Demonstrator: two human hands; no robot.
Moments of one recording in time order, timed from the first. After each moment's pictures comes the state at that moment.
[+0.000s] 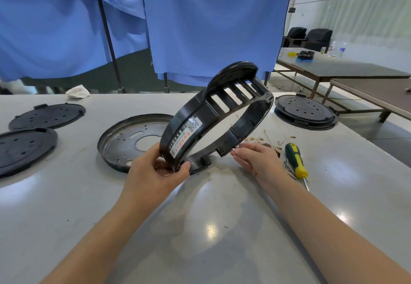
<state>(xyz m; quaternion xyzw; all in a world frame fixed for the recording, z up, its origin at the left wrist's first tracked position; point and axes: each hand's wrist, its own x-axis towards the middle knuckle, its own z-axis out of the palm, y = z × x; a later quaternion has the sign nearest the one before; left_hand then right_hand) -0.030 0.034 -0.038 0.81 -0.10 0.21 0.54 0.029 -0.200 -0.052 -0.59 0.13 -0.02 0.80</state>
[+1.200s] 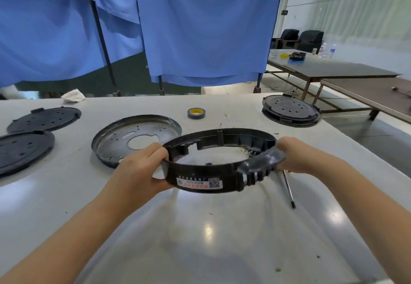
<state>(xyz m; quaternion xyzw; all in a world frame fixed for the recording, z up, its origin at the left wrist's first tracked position) -0.037 0.048 -0.028 0.85 -0.34 0.35 0.19 0.003 -0.303 -0.005 -0.99 -0.06 0.02 0.15</state>
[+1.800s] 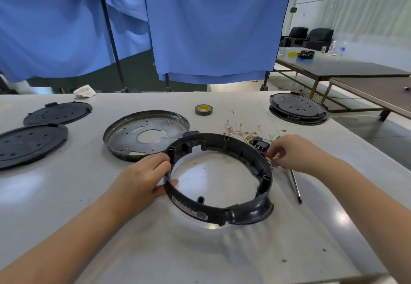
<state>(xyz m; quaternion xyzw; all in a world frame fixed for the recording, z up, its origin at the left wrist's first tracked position) -0.037 0.075 -0.065 0.86 -0.36 0.34 0.08 0.000 -0.294 -0.012 -0.99 -0.09 -0.02 0.14</state>
